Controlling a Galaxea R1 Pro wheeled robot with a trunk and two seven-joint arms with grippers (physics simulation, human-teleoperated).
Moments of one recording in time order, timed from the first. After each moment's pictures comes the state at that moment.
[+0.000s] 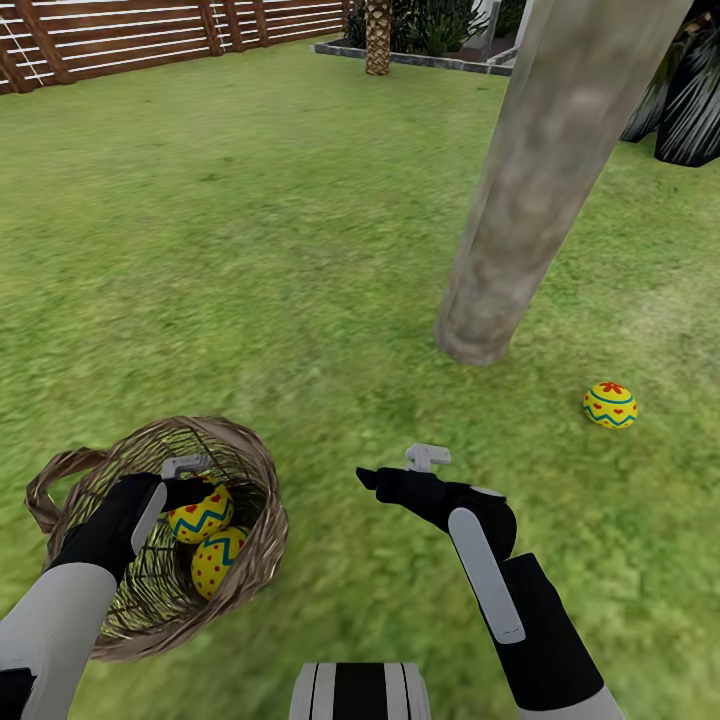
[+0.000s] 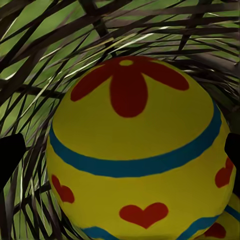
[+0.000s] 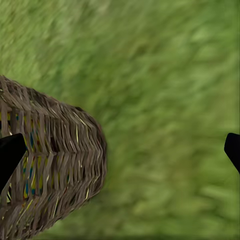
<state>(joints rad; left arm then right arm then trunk) -0.79 0.21 0.09 -0.74 0.10 0.69 -0.01 -0.48 0.13 0.26 -1.59 -0.55 0.88 -0.21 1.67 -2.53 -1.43</state>
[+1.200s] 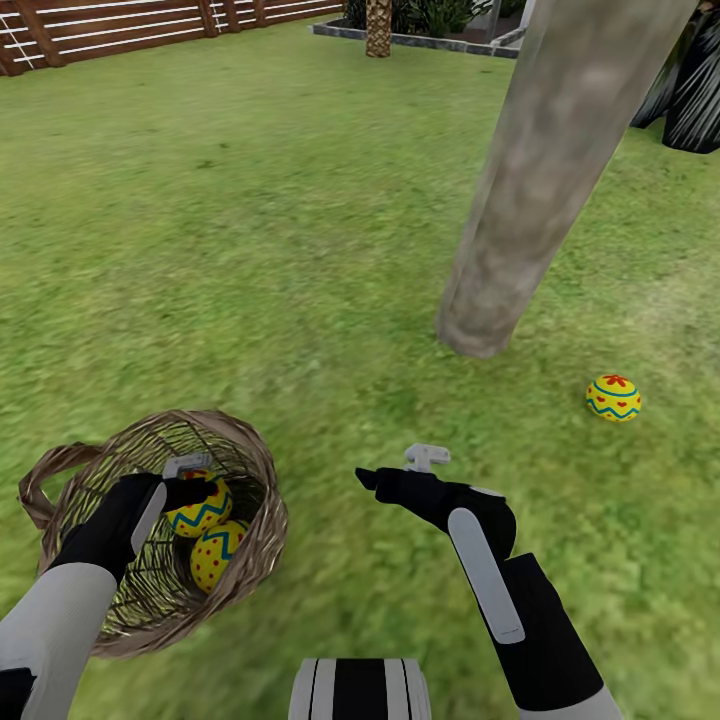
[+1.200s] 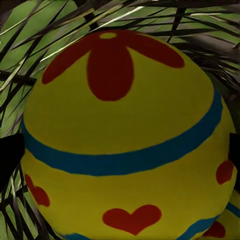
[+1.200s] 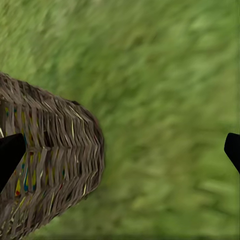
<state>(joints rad) -0.79 0.21 0.09 -0.74 0.10 0.68 -0.05 -0.48 0.13 0.26 -1.59 -0.55 0.88 -0.21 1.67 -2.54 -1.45</state>
